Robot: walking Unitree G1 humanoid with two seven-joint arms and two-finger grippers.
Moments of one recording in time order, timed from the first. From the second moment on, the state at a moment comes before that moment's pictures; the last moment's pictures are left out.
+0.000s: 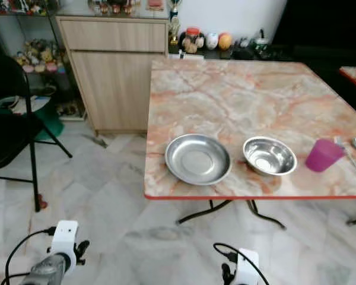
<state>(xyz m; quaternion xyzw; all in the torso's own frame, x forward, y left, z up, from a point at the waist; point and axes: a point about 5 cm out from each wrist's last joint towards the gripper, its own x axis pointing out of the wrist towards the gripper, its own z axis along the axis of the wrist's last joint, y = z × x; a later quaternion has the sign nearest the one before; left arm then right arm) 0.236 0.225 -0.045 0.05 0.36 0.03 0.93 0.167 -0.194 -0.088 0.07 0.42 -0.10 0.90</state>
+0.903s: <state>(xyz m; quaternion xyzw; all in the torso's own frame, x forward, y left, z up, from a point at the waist) 0.237 0.222 -0.045 0.06 0.36 0.03 0.93 0.167 -0.198 -0.087 0.06 0.42 -0.10 0.90</state>
